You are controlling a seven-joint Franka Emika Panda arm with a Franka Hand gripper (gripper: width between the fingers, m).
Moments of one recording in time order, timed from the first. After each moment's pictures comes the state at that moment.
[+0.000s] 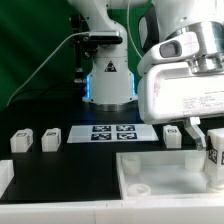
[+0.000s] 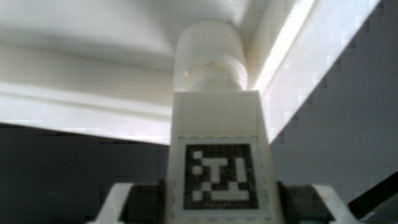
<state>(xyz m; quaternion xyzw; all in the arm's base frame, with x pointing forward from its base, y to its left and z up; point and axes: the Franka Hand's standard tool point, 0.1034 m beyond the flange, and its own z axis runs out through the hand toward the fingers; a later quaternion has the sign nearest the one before) 0.614 0.117 0.079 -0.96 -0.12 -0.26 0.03</state>
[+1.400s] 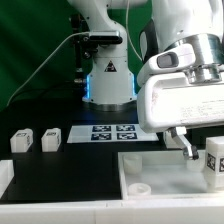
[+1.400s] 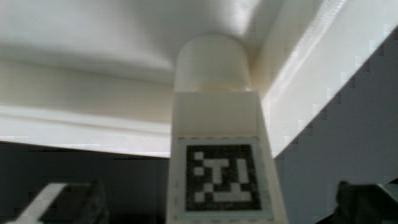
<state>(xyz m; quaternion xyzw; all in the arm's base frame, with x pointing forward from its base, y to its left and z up) 0.614 0.117 0.072 -0.95 -0.11 -0.29 0.03</state>
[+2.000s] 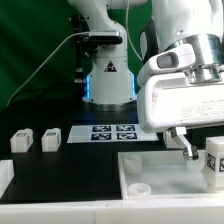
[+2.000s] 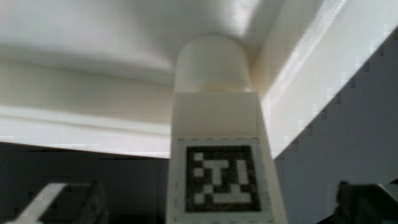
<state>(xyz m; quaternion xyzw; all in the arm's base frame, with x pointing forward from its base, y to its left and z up) 0.611 0.118 0.072 -0.96 -0.11 -0.27 0.03</state>
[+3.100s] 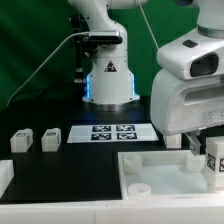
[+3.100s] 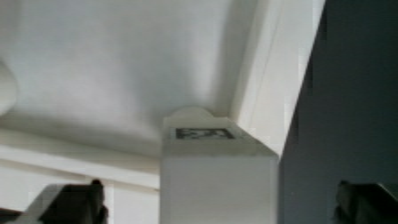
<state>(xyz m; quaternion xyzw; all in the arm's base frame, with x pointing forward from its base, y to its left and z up) 0.629 0.122 0.085 -0.99 -0.12 0.08 0.04</state>
